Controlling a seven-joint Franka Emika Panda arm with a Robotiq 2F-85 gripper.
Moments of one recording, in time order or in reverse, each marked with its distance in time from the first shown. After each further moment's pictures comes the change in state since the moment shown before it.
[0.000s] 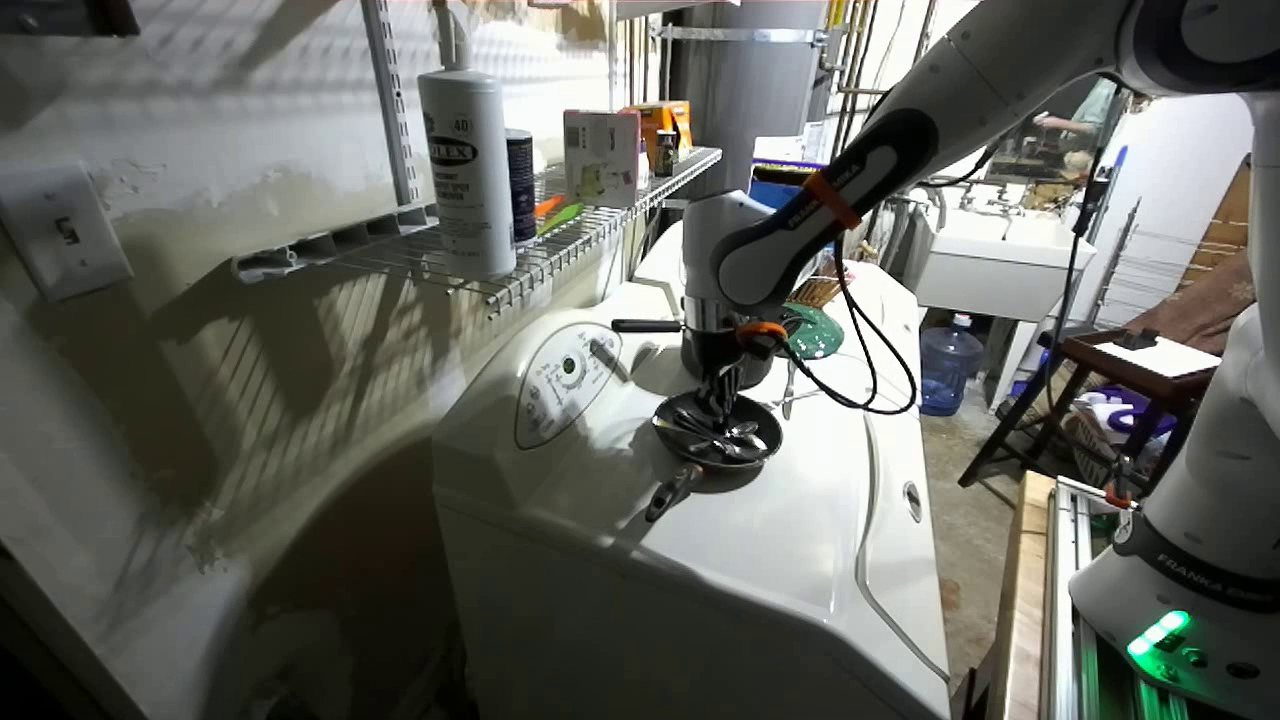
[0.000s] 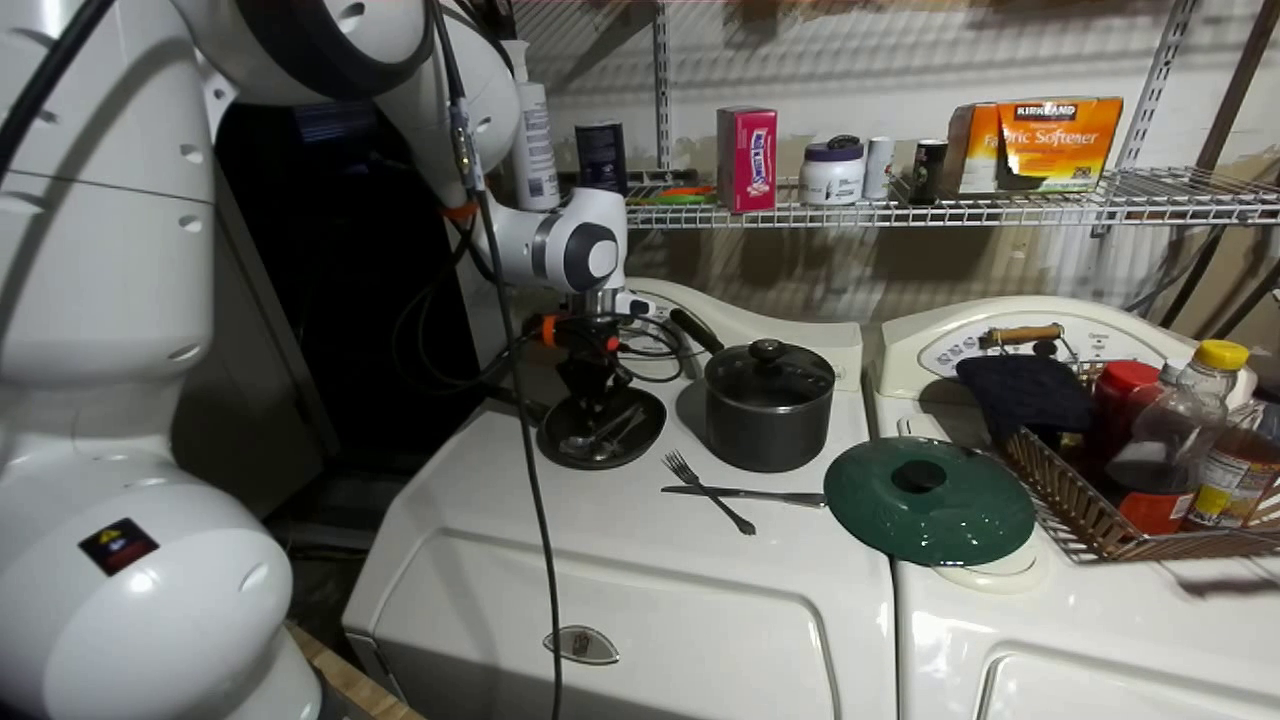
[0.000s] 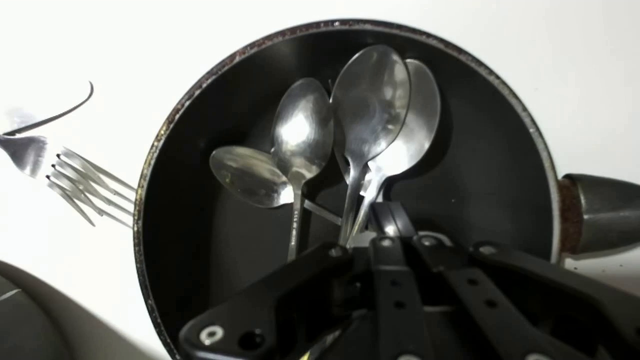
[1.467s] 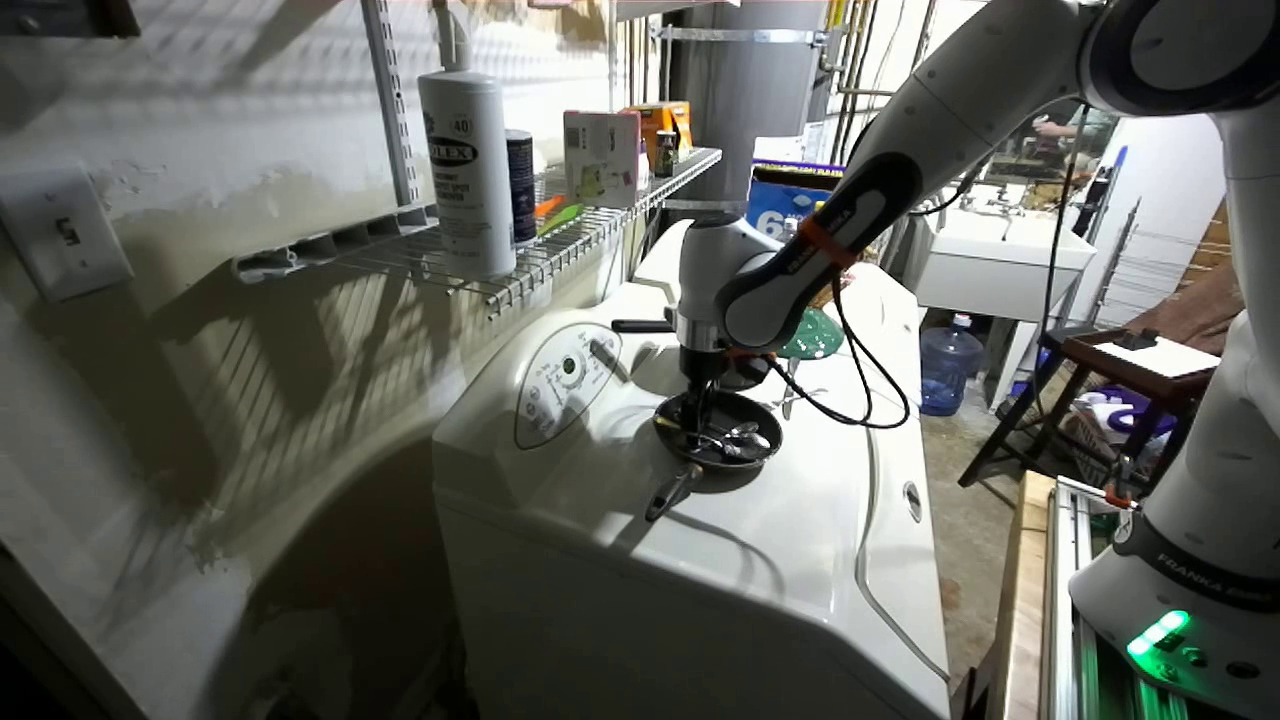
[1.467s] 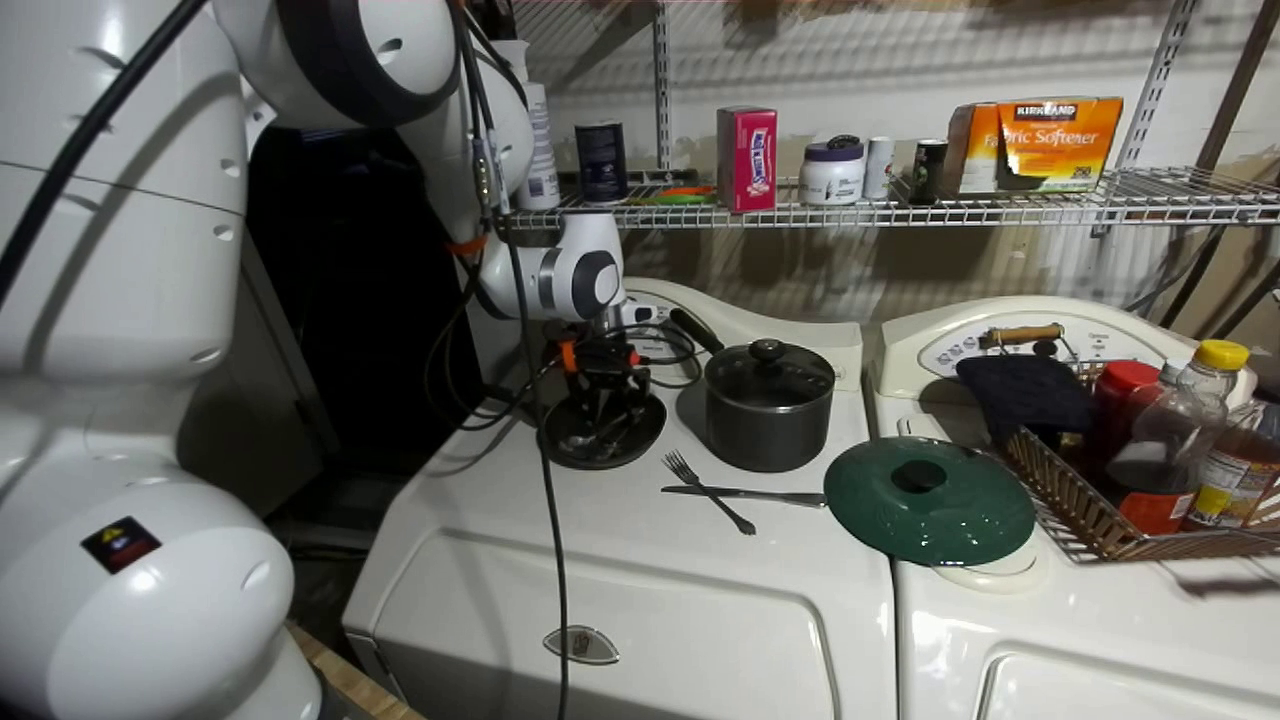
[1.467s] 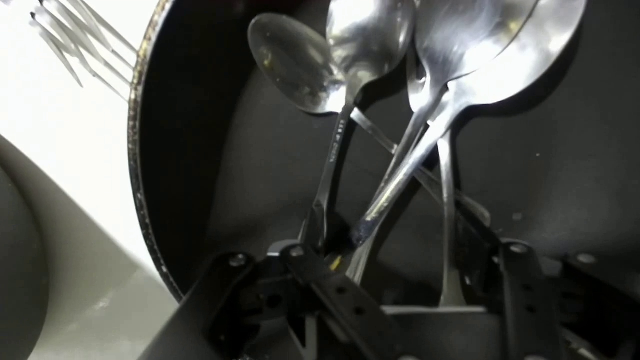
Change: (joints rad) arm 0.008 0.079 -0.010 -0.003 -0.132 0.234 -0.088
